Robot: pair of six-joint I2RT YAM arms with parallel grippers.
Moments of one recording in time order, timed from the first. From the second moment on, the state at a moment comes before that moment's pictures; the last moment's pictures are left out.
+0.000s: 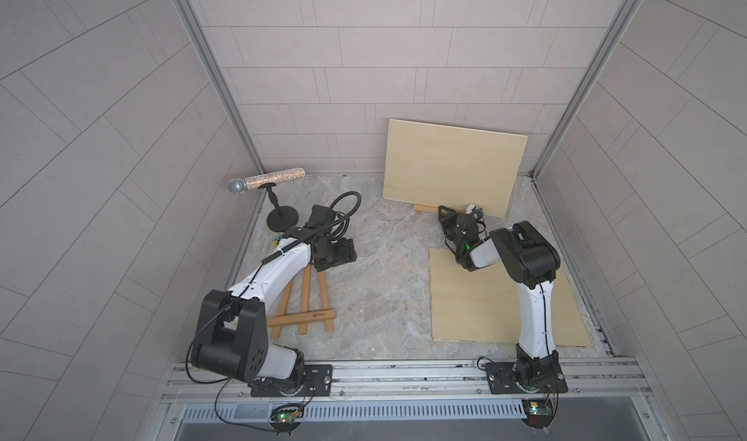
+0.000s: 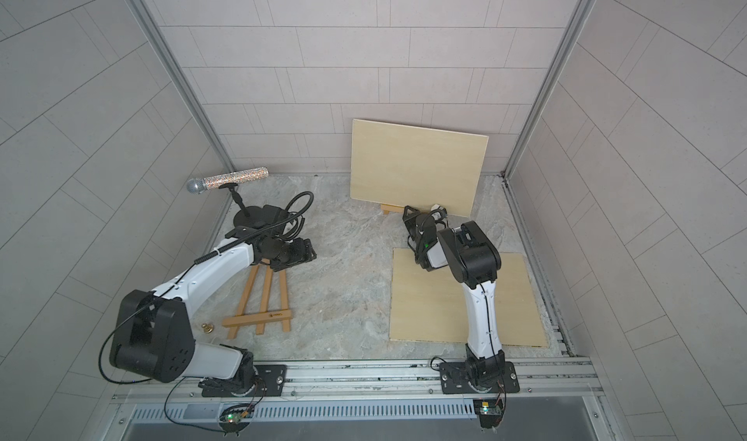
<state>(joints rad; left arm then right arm) -0.25 1.43 0.99 -0.74 0.24 -0.46 0.26 2.16 0.92 1.03 0.08 1.28</state>
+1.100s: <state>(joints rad) -0.25 1.42 0.99 -0.74 0.23 -0.46 0.26 2.17 0.87 1.13 -0.09 1.38</state>
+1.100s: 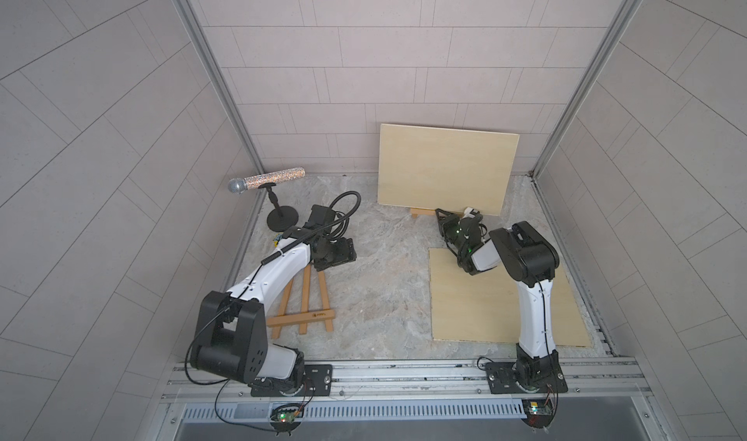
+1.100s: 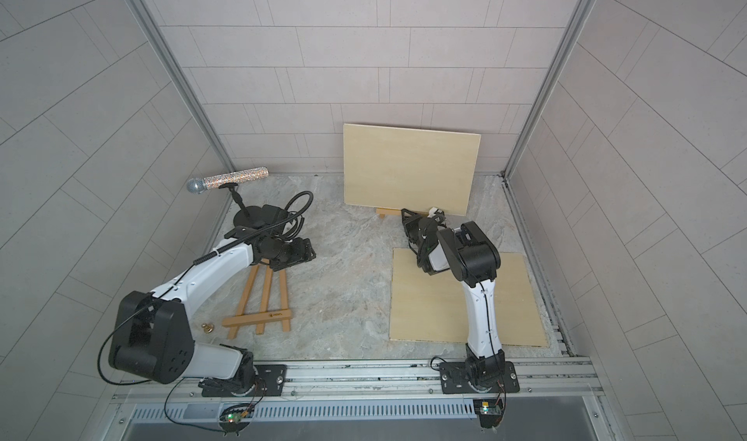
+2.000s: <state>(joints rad) -0.16 1.18 0.95 -0.85 0.11 -0.45 0.52 2.12 0.71 1.25 -0.25 1.43</state>
